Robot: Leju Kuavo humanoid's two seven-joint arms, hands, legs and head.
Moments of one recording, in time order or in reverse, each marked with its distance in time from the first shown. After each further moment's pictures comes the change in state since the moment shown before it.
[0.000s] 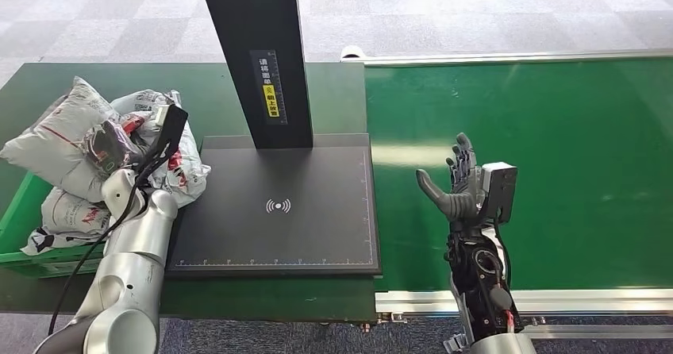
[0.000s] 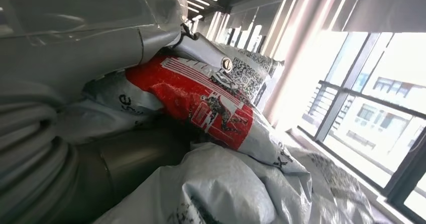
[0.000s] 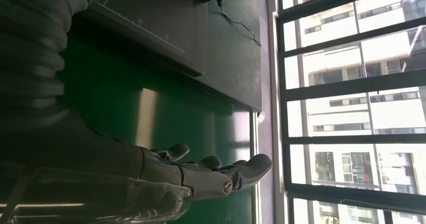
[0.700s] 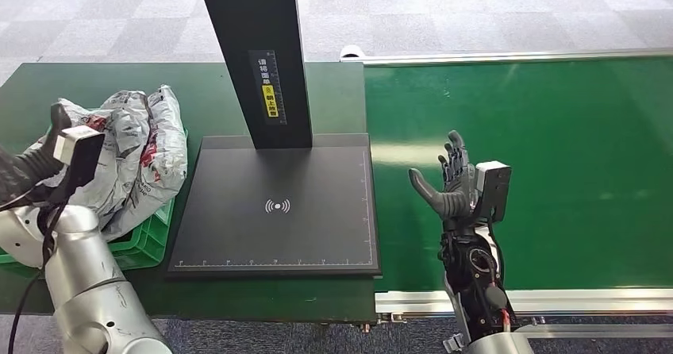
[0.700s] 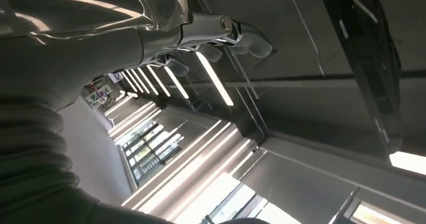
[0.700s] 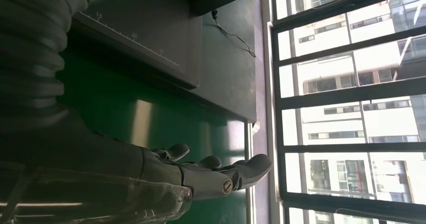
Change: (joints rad) left arm 0.138 -0.143 0.269 -0.761 0.340 0.131 -0.868; right arm -0.005 0.000 0.055 0.003 -0.046 -0.009 -0.020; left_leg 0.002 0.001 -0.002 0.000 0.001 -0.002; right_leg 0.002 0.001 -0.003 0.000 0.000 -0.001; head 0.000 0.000
